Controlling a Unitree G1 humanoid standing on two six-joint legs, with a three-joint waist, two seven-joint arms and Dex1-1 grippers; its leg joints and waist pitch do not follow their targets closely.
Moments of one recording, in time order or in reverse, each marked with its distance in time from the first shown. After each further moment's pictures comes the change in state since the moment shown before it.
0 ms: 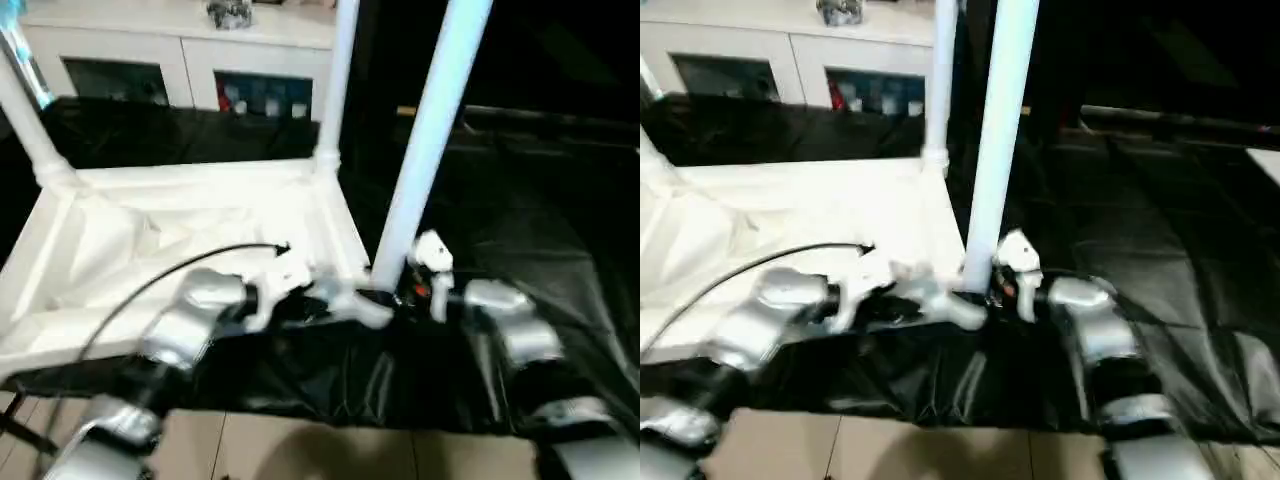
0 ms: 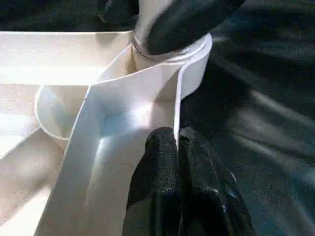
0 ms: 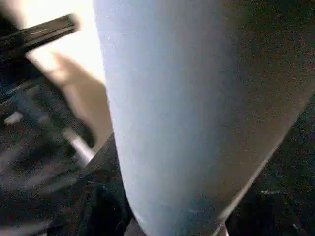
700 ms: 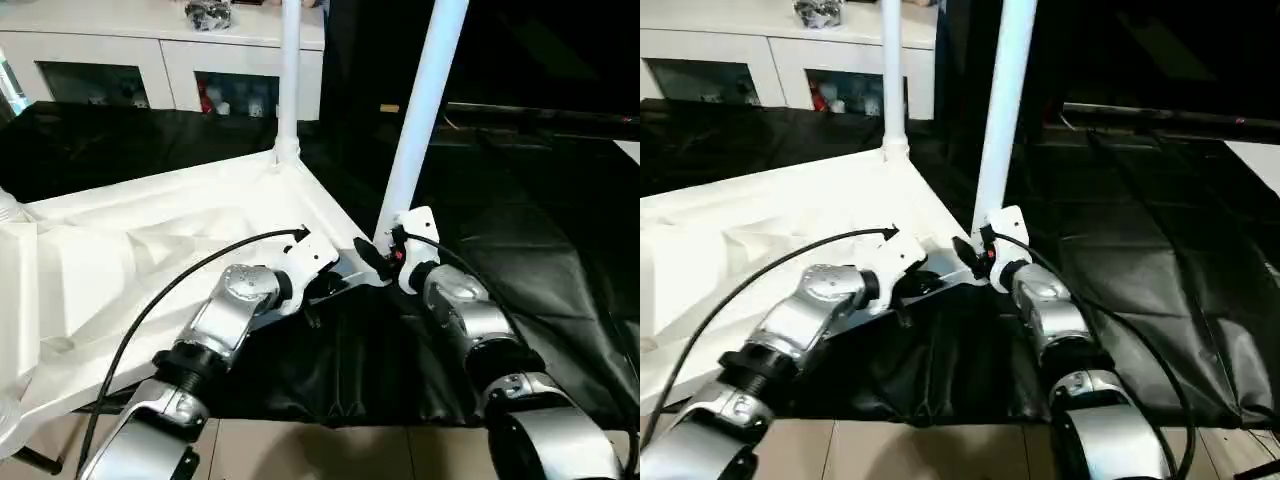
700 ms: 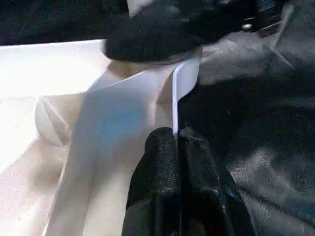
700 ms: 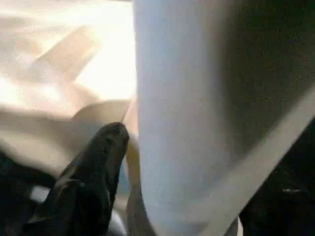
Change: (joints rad) left arm -0.033 -0.070 0.006 0.034 0.037 0.015 0.140; right arm -0.071 0.040 -0.030 0.076 -0.013 0.017 -0.186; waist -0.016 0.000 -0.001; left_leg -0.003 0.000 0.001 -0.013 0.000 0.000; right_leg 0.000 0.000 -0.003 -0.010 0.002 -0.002
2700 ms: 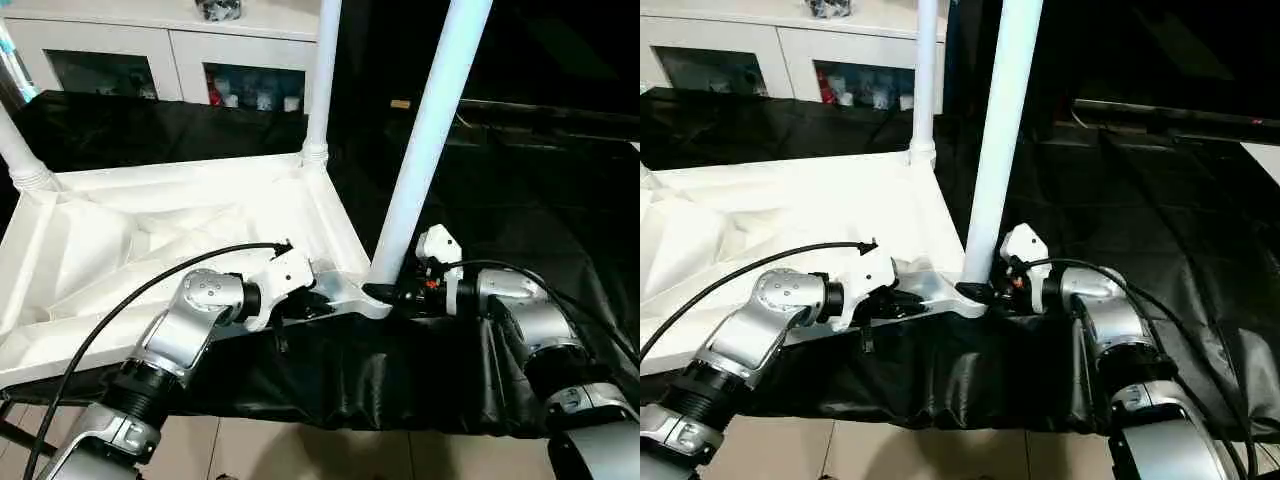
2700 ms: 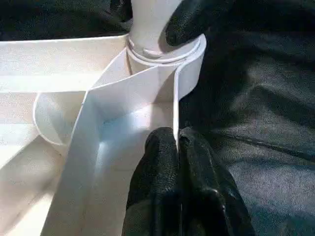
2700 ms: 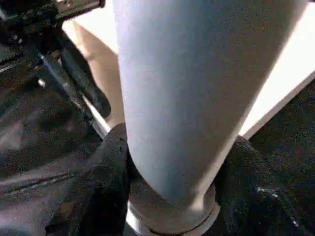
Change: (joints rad) left arm 0.094 0.130 -0.015 -0.159 -0.056 -0.024 -0.192; right arm 0.069 -0.164 0.092 -0.117 0.050 -0.018 0.430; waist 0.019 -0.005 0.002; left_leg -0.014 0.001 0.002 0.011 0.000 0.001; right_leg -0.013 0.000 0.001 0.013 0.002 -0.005
